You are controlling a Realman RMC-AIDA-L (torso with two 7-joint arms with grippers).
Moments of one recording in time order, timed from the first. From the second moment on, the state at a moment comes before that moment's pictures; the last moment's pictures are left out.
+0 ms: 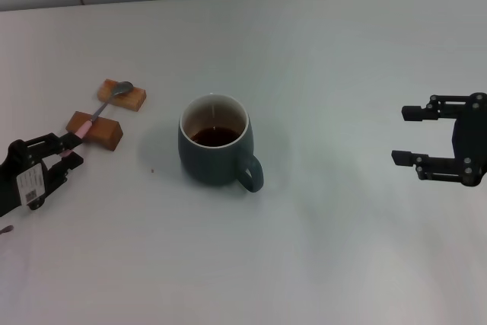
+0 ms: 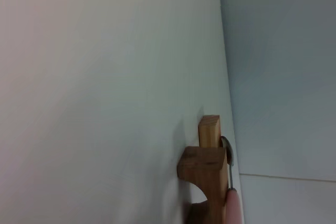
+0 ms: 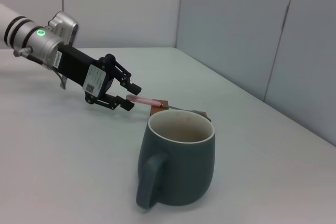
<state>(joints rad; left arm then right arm) -0.37 -2.04 0.16 0.34 2.14 1.38 -2.33 0.33 2.08 -0.69 -1.01 -2.03 -1.69 1.14</state>
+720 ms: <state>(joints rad) -0.38 -2.04 0.16 0.34 2.13 1.35 -2.33 0.33 2.08 -0.68 -1.01 -2.03 -1.69 1.14</state>
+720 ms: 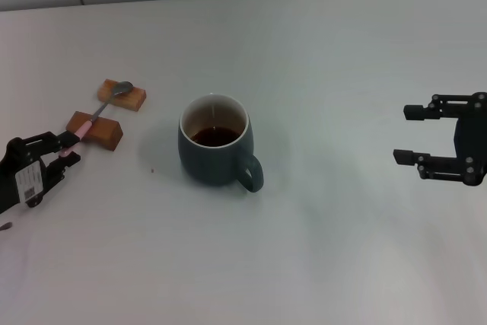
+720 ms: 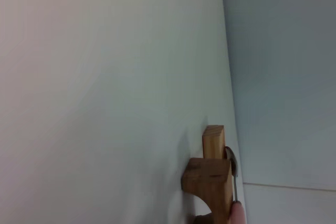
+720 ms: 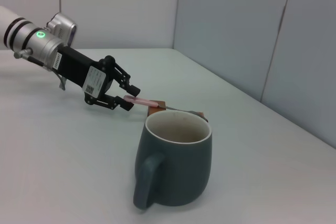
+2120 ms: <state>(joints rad) -0.38 -2.04 0.16 0.31 2.11 1.33 -2.35 0.34 2.08 -0.68 -1.01 -2.03 -1.69 1.14</state>
